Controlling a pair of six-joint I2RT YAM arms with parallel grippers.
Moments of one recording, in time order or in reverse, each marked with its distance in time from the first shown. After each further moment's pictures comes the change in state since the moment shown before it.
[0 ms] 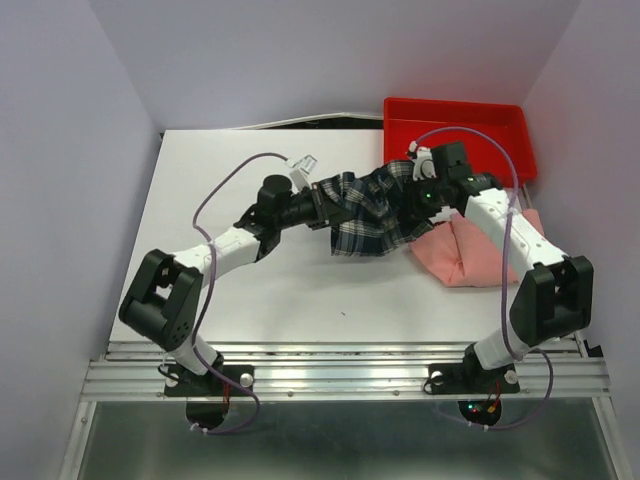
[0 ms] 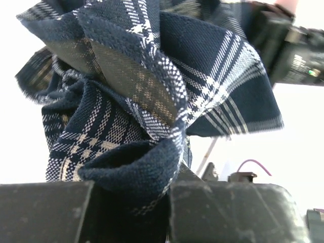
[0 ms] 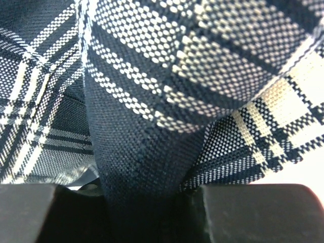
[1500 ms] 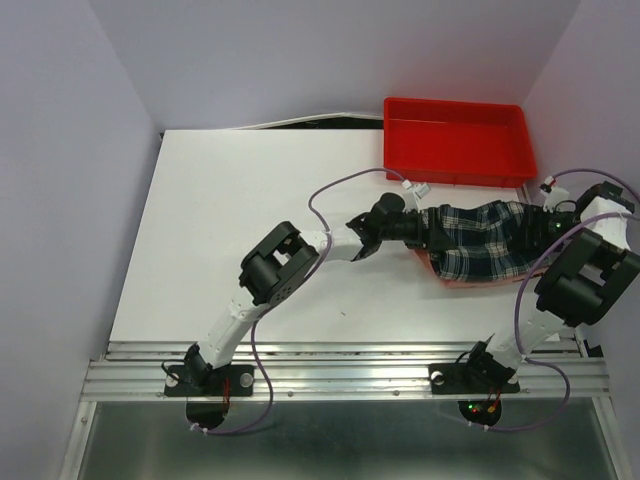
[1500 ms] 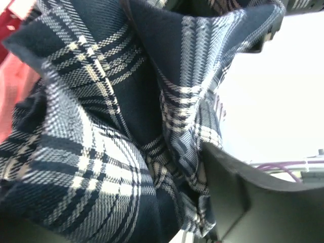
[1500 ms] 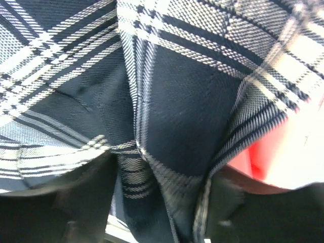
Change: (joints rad) left arm -0.421 0.809 0.764 0.104 -0.040 -0.048; right arm -0.983 0.196 0.054 -0.385 -0.247 -0.721
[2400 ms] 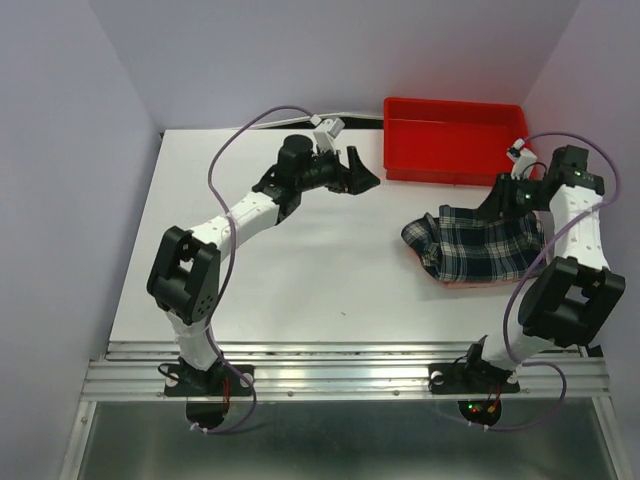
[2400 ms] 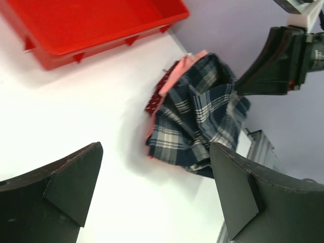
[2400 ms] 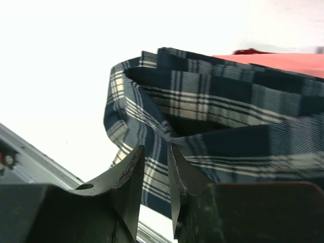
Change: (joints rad) left arm 0.341 -0.563 -0.276 -0.246 0.013 0.337; right arm 0.257 -0.215 0.058 0.007 -0.178 0.253
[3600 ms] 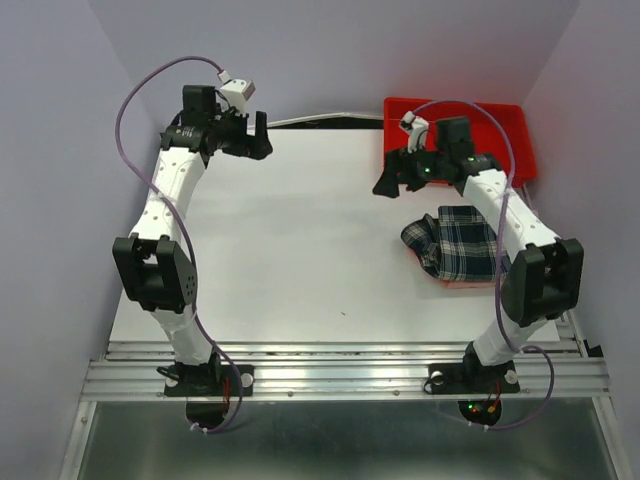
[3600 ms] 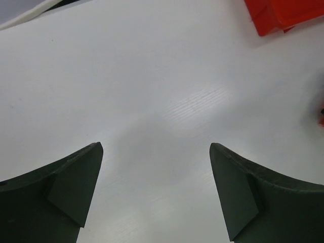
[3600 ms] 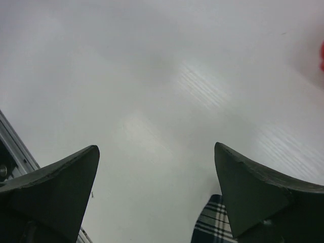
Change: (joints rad) left arm 0.478 0.010 0.452 -0.859 -0.088 0.618; right arm 0.611 0.122 0.086 0.464 0.143 0.332
